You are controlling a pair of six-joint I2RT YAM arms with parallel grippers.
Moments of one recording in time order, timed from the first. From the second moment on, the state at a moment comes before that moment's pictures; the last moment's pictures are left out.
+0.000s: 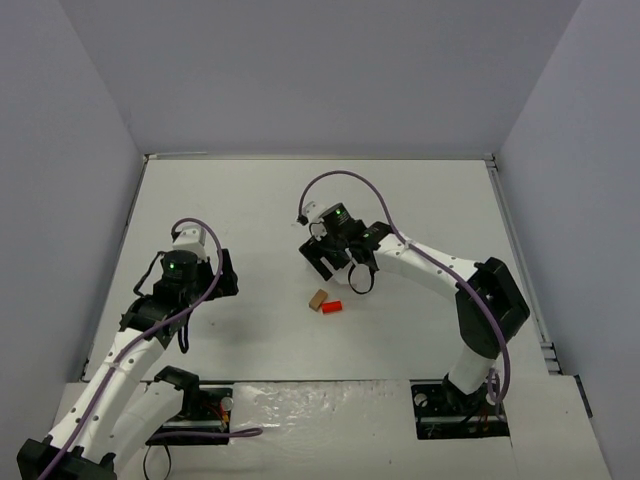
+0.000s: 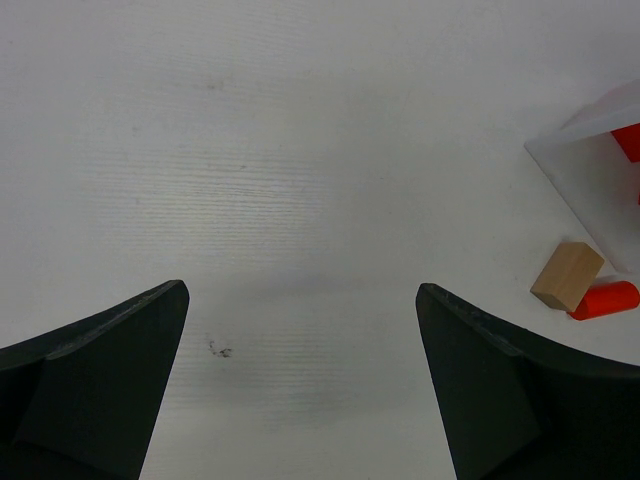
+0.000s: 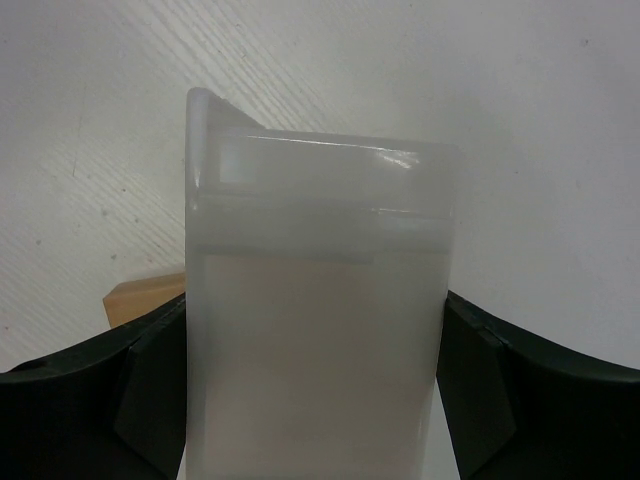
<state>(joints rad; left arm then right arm) -0.29 0.75 0.66 -0.55 -0.13 -0.36 0.75 1.70 1.22 -0.42 0.05 -0.12</state>
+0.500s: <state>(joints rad) -0.29 0.73 0.66 -0.57 -0.20 -0.37 1.02 1.69 1.22 -0.42 0.52 -0.21</state>
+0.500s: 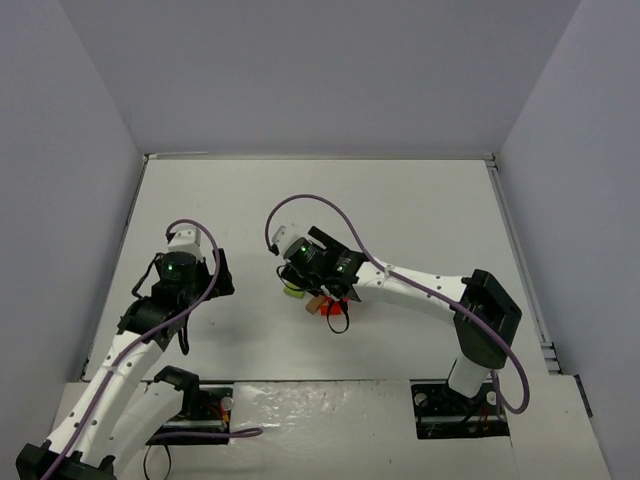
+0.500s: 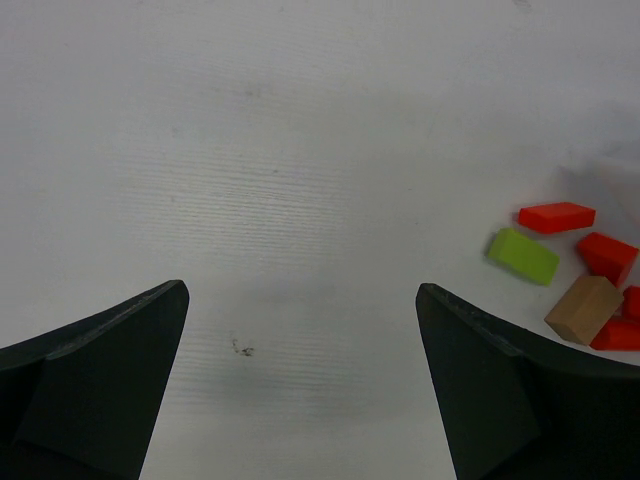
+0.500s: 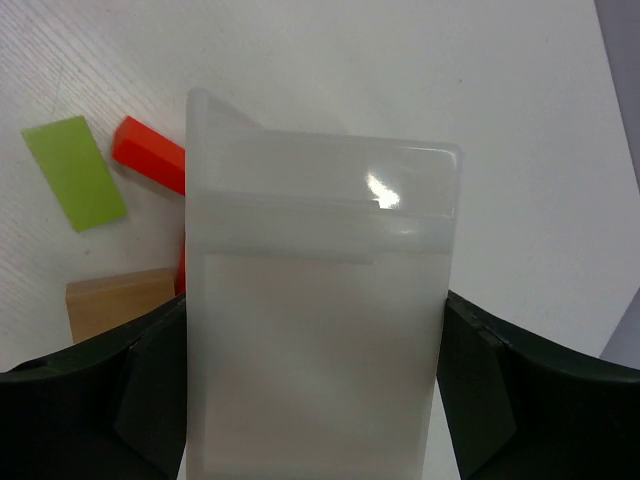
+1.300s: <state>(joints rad) -0.29 0.77 0.66 -0.58 -0.16 -0.40 0.72 1.54 1.17 -0.35 0.31 -0.05</state>
